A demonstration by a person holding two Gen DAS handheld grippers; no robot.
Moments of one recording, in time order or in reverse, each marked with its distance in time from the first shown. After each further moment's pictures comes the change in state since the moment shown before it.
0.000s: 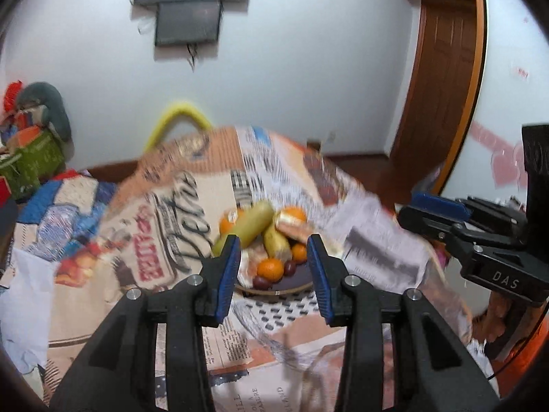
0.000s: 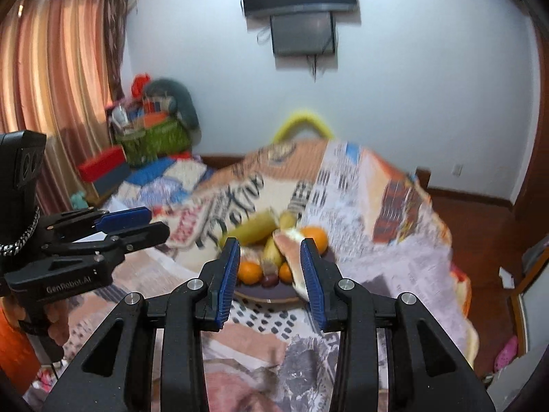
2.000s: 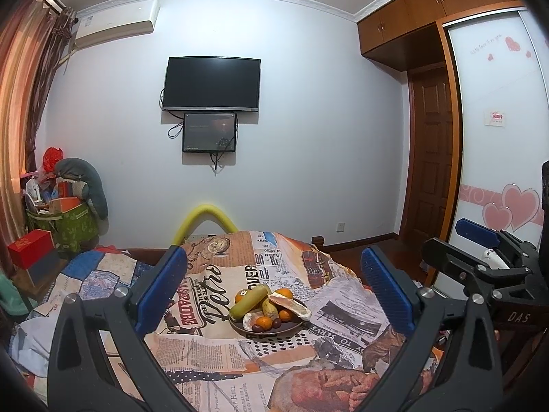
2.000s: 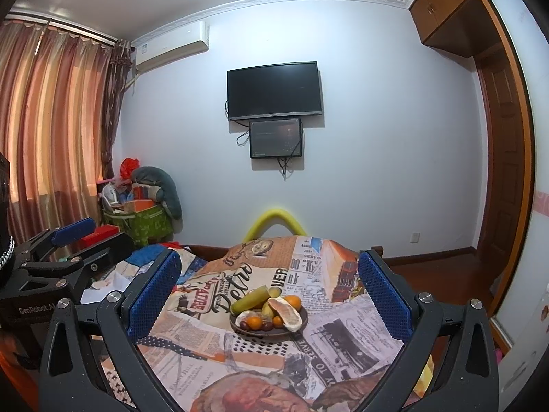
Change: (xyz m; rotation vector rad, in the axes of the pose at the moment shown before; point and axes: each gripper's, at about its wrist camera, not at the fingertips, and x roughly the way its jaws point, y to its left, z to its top) left arm -0.195 -0.068 -0.007 0.042 -0.393 0.096; right arm -0.159 0.055 -0.010 0.014 -0.385 -0.154
